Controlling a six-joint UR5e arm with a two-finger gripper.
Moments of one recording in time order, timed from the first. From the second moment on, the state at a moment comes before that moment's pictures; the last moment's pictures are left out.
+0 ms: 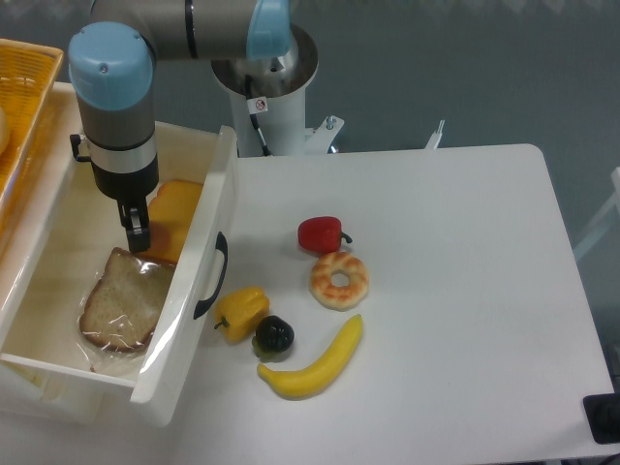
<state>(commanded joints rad) 2.05 -1.71 -1.67 -1.23 1.41 1.31</state>
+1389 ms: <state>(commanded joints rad) 2.32 -1.52 -1.64 -1.25 1.22 1.18</state>
